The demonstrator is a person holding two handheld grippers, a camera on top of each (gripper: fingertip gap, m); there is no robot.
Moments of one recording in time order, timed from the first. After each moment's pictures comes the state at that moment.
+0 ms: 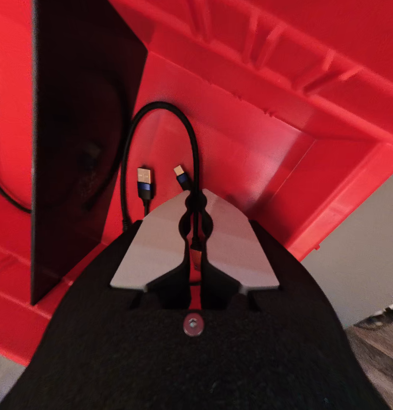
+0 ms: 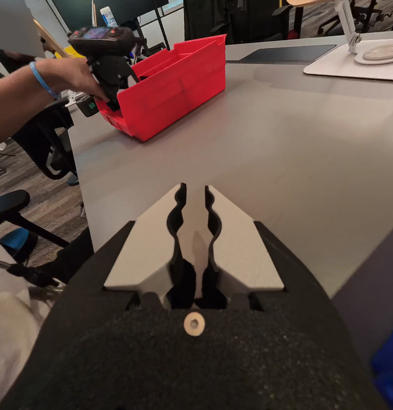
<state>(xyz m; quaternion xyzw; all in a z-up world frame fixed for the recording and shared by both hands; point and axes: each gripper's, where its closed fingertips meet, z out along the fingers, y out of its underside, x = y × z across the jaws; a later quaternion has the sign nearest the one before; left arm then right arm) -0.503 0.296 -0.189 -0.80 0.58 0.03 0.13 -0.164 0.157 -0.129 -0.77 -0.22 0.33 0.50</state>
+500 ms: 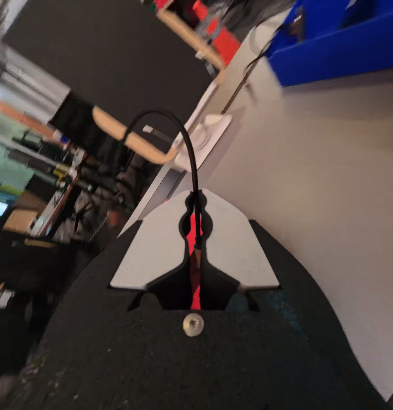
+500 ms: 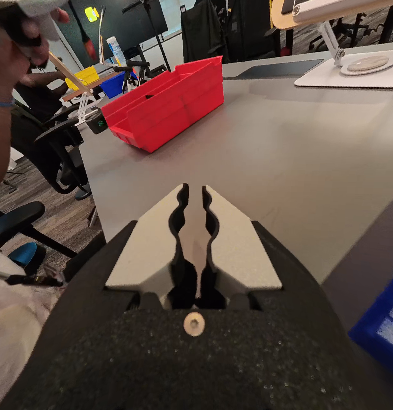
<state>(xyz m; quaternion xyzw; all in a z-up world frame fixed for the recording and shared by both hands) -0.387 0.227 0.052 -0.61 0.55 0.00 0.57 -0.152 0.142 -0.115 -0.75 -0.20 0.35 0.52</state>
